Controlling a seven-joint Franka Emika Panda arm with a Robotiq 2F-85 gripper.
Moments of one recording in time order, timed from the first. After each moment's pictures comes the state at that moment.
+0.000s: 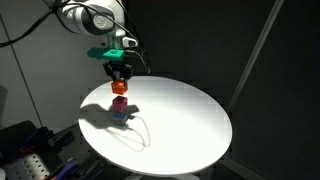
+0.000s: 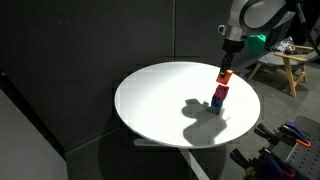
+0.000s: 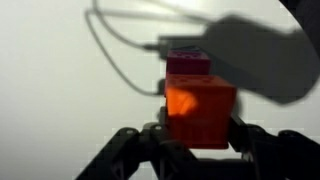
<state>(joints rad) 0.00 -0.08 -0.04 -2.44 -0.09 2.43 -0.30</state>
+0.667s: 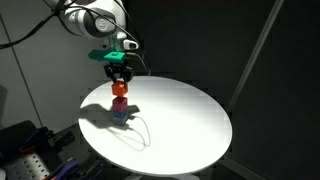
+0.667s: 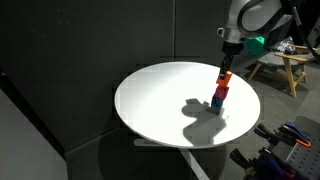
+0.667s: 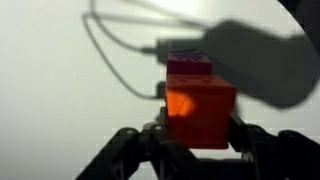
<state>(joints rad) 0.00 -0.06 -0.04 -2.43 -0.09 2.43 -0.30</state>
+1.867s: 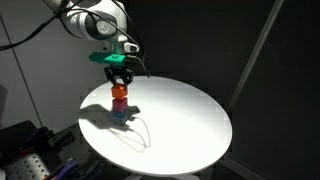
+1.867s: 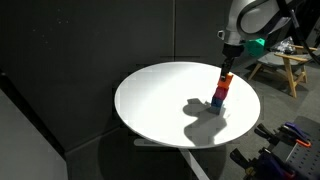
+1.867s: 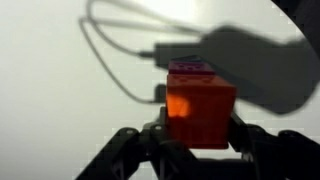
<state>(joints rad) -0.01 -0.04 -0.04 -2.43 -0.09 2.42 -0.30</state>
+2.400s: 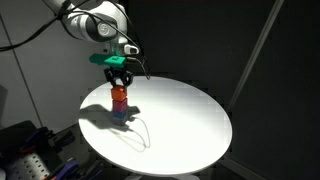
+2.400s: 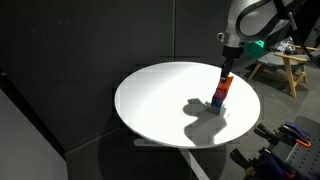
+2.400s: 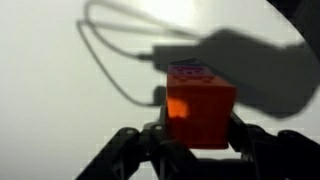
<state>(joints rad) -0.01 -0.02 -0.04 -2.43 -0.09 2.42 -0.30</state>
